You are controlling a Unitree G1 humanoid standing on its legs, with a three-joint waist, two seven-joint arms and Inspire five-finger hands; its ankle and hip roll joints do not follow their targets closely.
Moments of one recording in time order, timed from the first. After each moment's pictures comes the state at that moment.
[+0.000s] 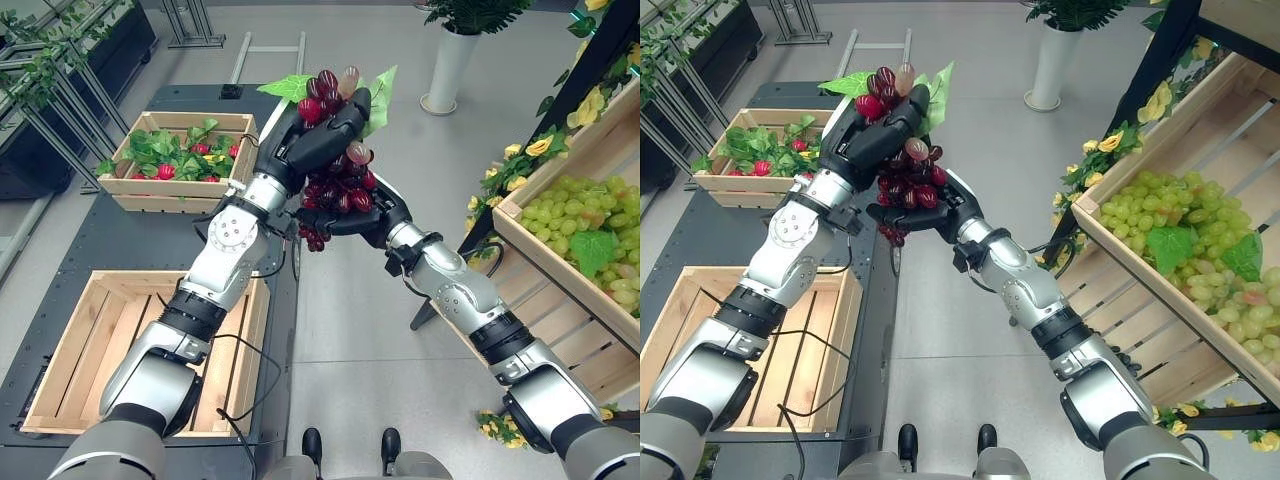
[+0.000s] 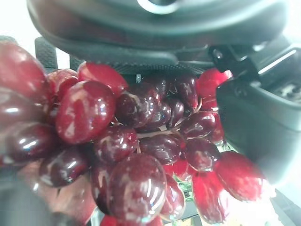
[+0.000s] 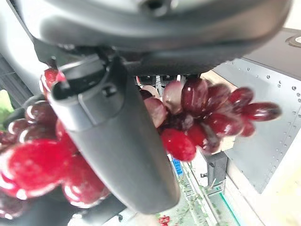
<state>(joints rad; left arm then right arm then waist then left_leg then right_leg) -0.80 0.52 -0.39 0.34 -0.63 -0.24 -0.09 -0.74 -0.34 0.47 0.28 0.88 0.11 0.06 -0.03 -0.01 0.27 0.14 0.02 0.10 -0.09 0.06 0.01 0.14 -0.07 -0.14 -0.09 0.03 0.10</state>
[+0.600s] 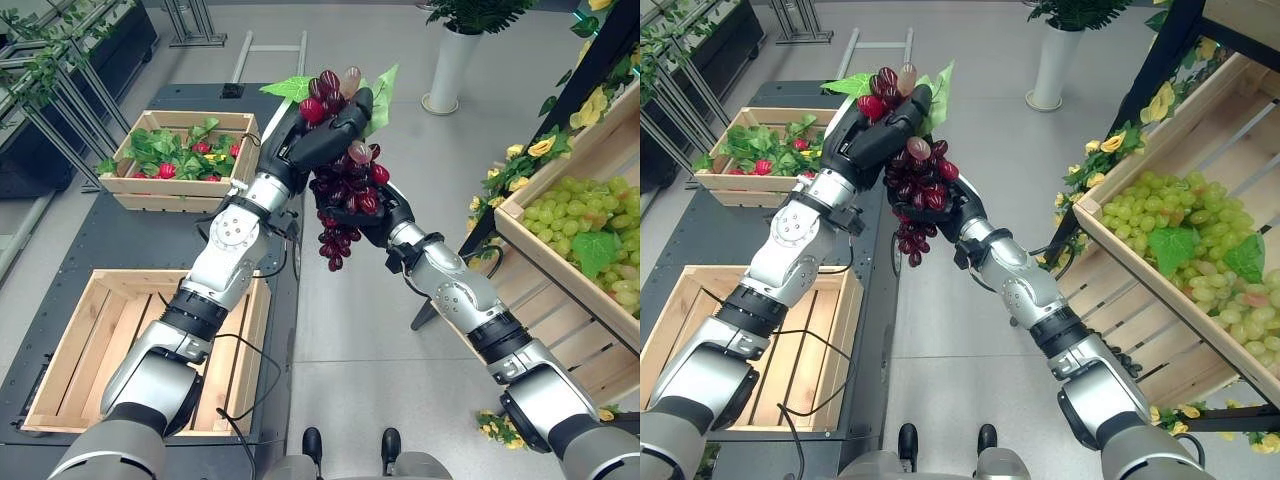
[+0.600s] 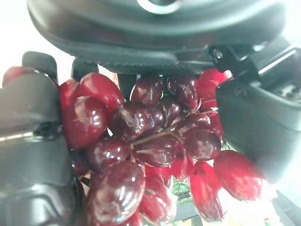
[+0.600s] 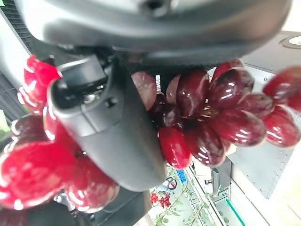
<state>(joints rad) -0.80 0.52 -0.39 0.34 -0.60 -0.24 -0.07 -0.74 -0.33 0.45 0.31 0.88 0.11 0.03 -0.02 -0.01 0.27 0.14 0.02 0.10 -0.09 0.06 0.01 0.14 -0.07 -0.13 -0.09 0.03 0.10</state>
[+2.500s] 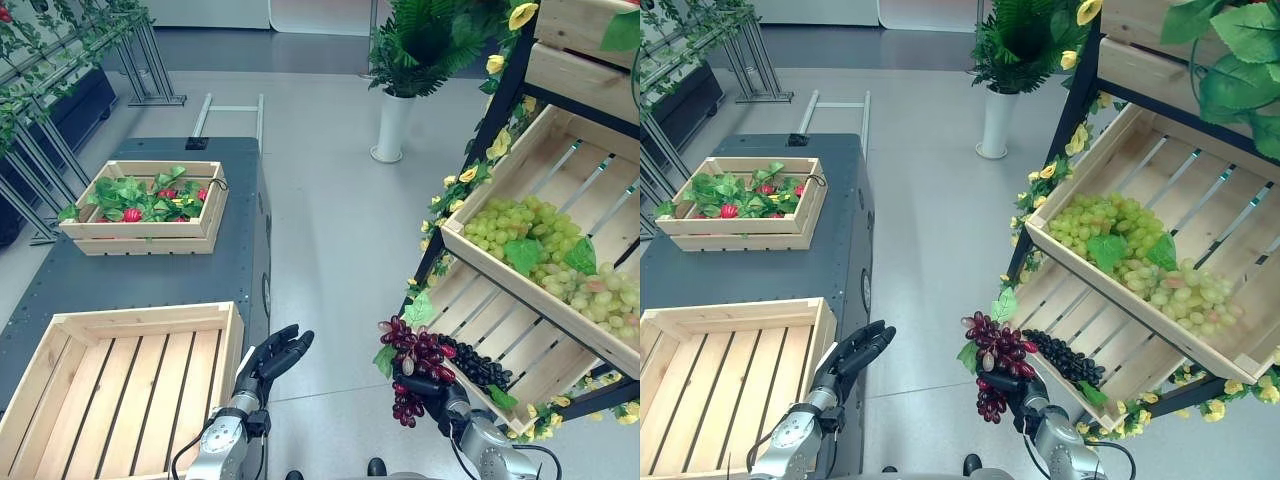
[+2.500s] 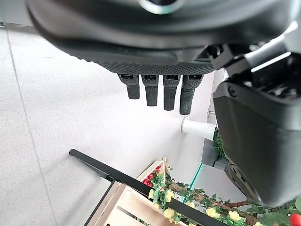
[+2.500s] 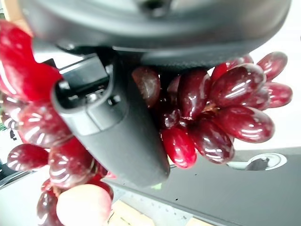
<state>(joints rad) 0.07 0.32 -0.28 0.62 -0.46 -0.31 -0.08 0.07 -0.26 0.25 0.57 0.72 0.04 0.10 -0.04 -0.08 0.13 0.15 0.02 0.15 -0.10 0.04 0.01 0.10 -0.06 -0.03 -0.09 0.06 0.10</state>
